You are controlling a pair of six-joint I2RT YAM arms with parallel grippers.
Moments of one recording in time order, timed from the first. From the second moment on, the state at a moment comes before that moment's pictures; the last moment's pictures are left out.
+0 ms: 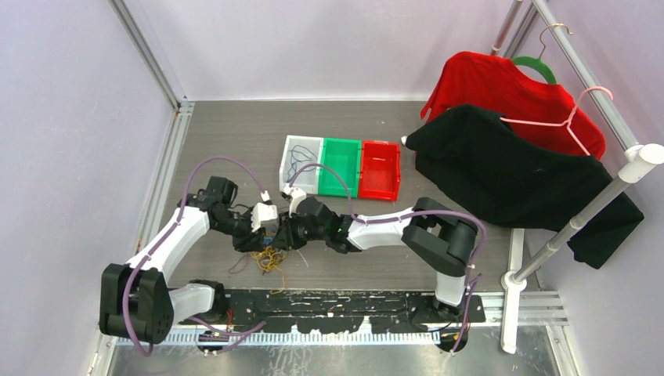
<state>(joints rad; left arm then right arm) -0.17 1.17 0.71 -0.91 0.71 1.09 1.09 1.81 0.95 0.38 -0.17 0.68</state>
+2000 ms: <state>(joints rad) -0.38 0.98 0.82 -0.94 0.64 0.99 1.10 1.54 0.76 0.39 -0.16 0.58</state>
